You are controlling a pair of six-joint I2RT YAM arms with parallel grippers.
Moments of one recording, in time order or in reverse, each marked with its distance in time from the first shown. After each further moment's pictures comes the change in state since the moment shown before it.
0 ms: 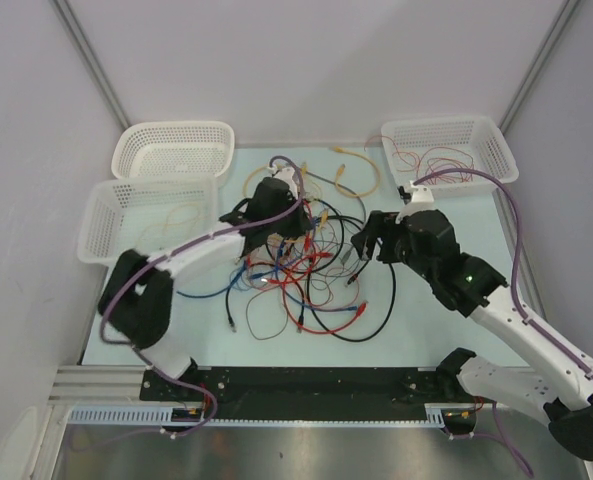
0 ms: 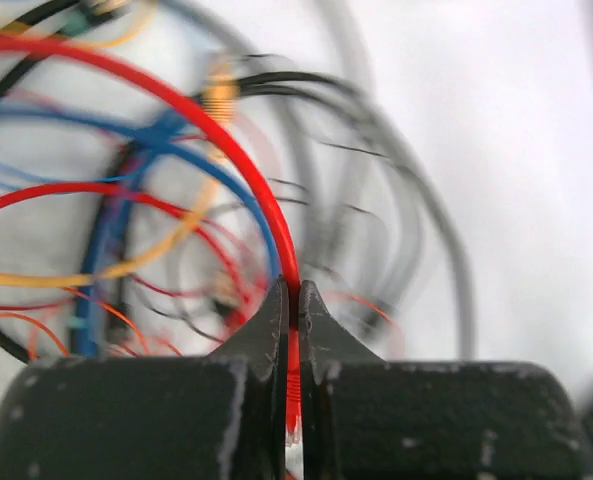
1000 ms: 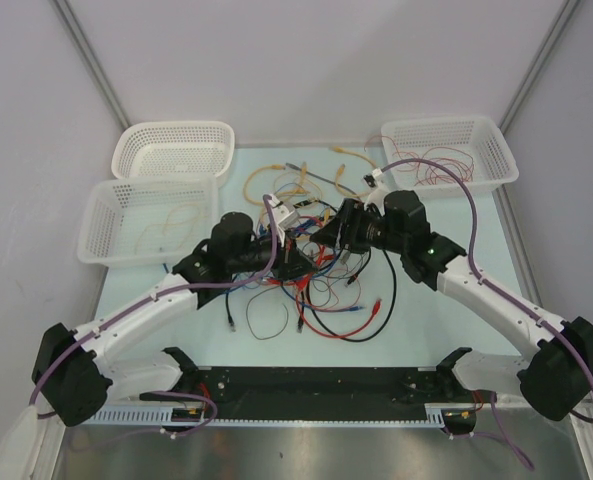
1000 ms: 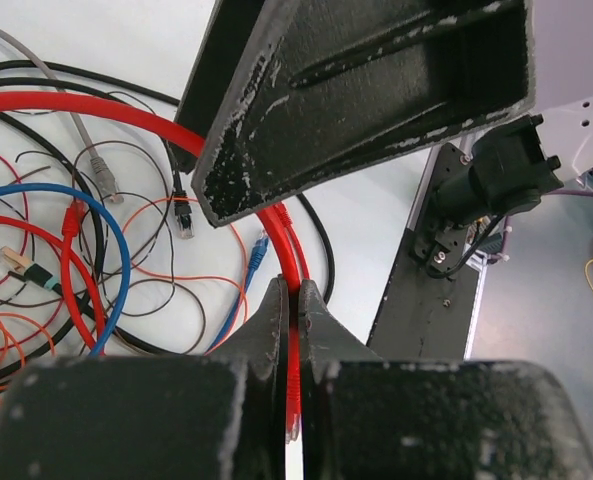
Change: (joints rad) left arm -0.095 -0.618 -0.374 0.101 0.529 0.279; right arm -0.068 0.254 0.000 0.338 -0.540 0.301
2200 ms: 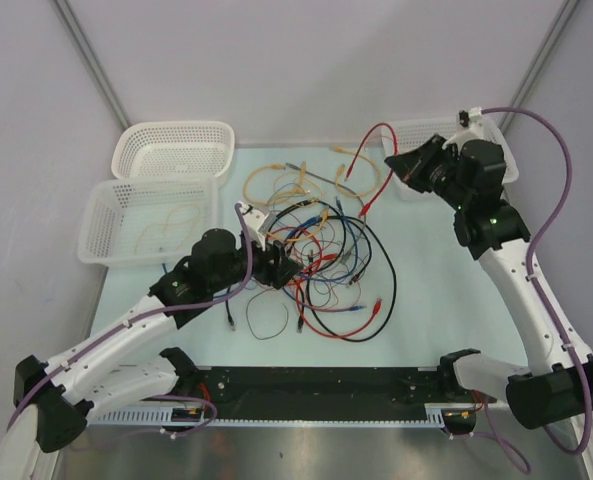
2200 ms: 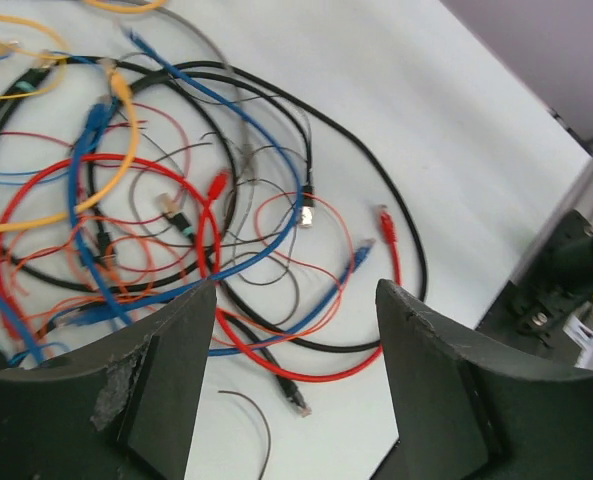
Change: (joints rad) left arm -0.042 -0.201 -0.066 -0.122 -0.383 -0.011; right arm -0.352 -0.039 0.329 -0.186 0.161 -0.082
